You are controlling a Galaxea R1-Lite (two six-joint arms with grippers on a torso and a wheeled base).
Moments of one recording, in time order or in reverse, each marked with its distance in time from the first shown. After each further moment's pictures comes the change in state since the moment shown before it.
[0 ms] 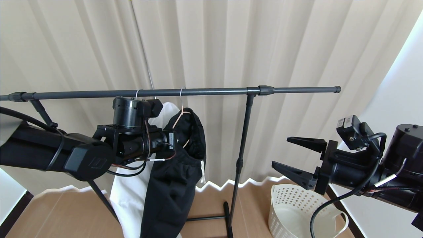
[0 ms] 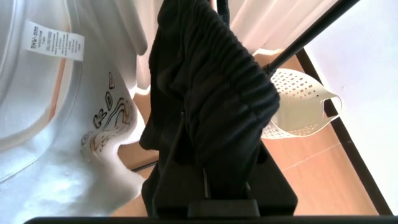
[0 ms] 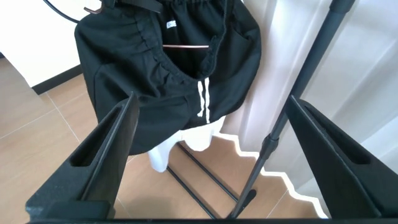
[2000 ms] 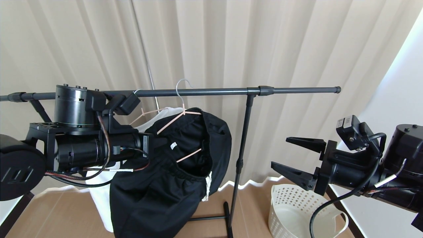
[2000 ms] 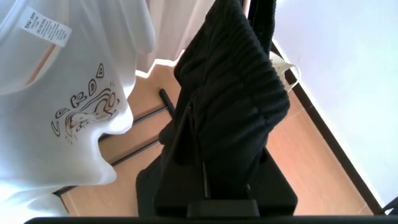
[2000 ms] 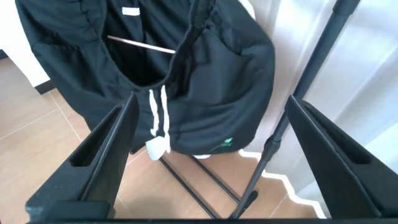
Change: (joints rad) left arm 0.040 -0.277 0.123 0.153 -0.214 0.046; right arm 0.006 0.000 -0.001 0.000 0.004 0.001
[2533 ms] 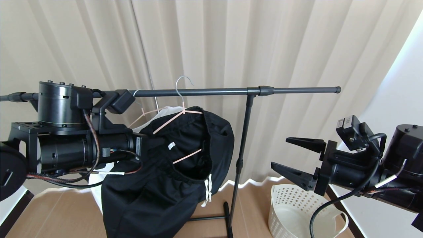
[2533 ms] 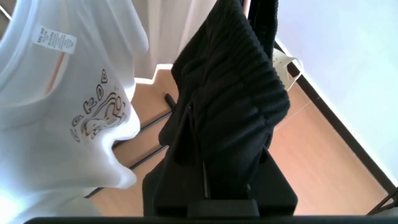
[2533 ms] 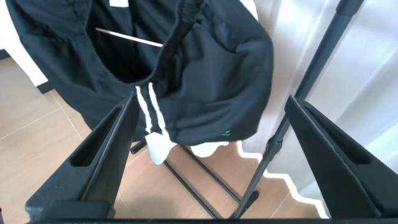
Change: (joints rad) left arm 0.005 -0.057 0.013 0.033 -0.038 0.061; right arm 0.001 -0.001 0.001 0.000 0.000 0.000
